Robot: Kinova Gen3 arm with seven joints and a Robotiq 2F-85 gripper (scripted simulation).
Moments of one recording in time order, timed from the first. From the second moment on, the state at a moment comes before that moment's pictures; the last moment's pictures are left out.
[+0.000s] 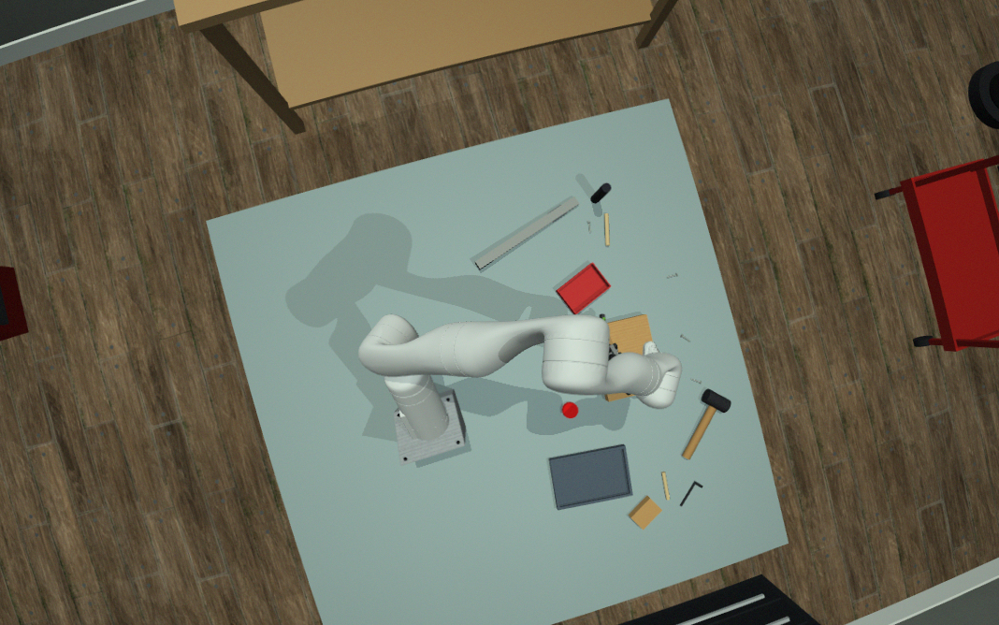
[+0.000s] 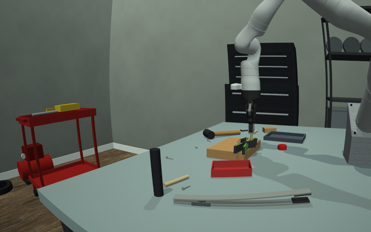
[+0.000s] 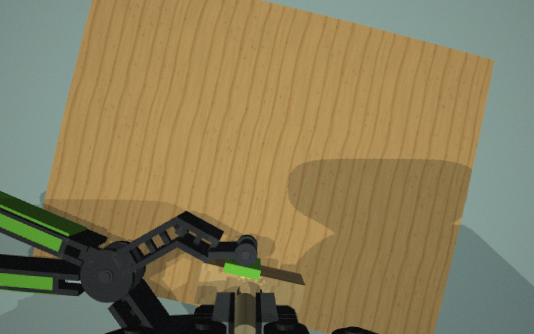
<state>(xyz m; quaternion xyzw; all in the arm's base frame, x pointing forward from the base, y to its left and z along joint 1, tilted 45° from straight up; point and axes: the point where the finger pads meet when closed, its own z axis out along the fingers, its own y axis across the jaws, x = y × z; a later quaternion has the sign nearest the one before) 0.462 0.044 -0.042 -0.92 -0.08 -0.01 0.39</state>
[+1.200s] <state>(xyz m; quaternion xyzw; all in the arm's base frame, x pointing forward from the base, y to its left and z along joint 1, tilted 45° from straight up) 0.462 0.043 -0.042 -0.91 -0.16 -0.04 0.38</state>
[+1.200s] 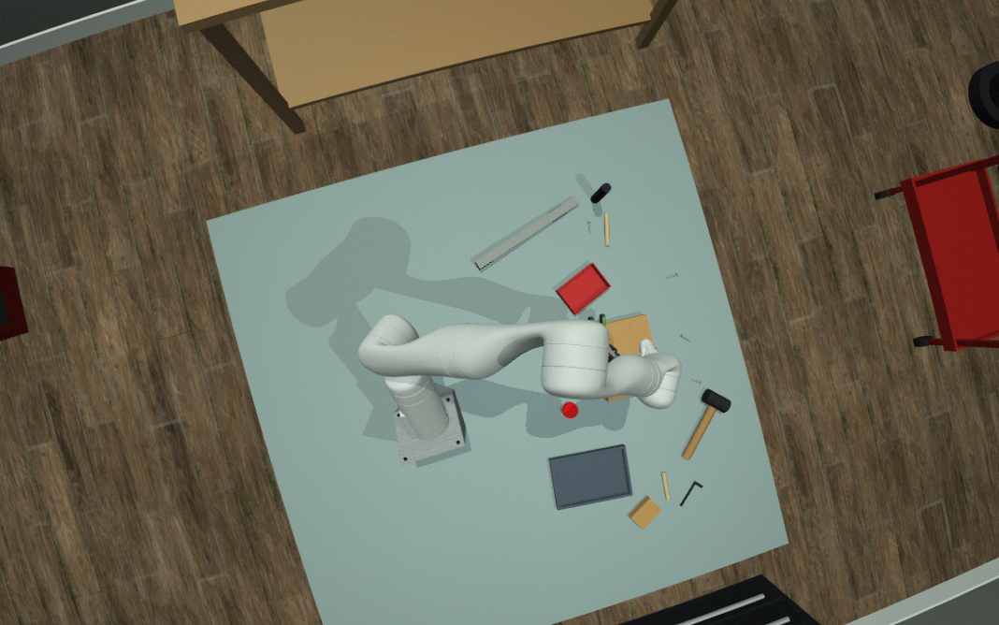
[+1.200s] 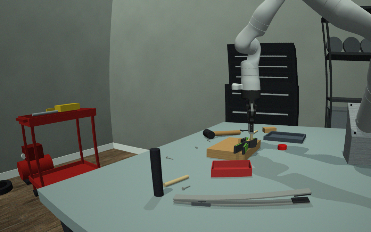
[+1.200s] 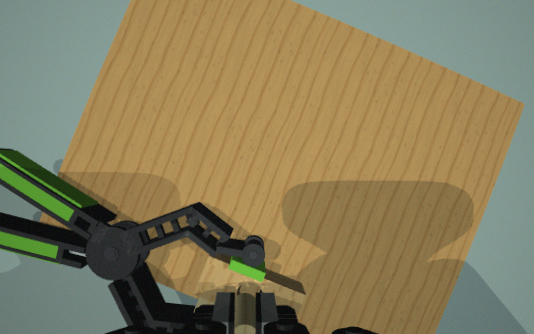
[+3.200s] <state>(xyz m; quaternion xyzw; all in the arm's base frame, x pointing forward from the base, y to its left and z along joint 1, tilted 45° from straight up) 0.462 0.043 -0.042 -0.88 -0.26 -0.09 0.38</state>
